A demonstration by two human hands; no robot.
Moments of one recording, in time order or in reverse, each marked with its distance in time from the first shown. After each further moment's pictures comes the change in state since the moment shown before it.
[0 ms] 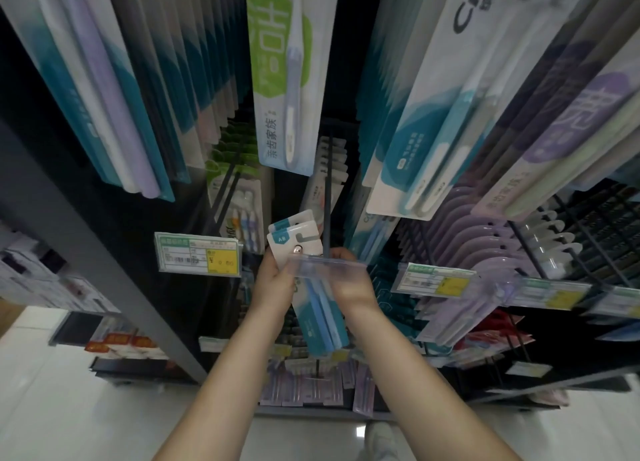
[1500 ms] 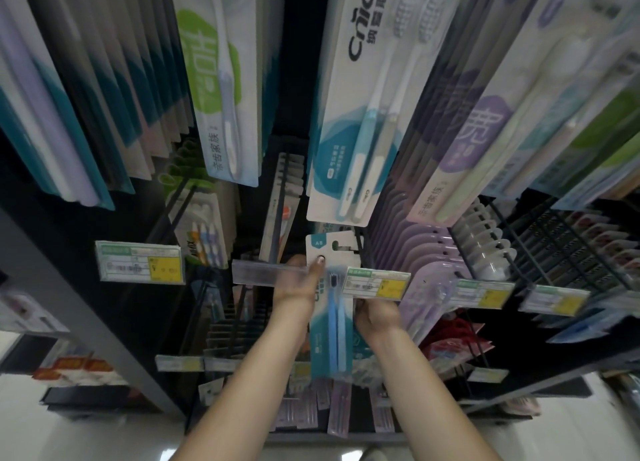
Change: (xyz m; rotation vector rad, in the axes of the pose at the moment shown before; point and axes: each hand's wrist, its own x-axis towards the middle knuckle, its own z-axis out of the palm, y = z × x) left_hand -0.025 0.010 0.091 0.039 0.002 -0.130; right_hand 0.000 0.041 -0.102 0.618 0.242 0.170
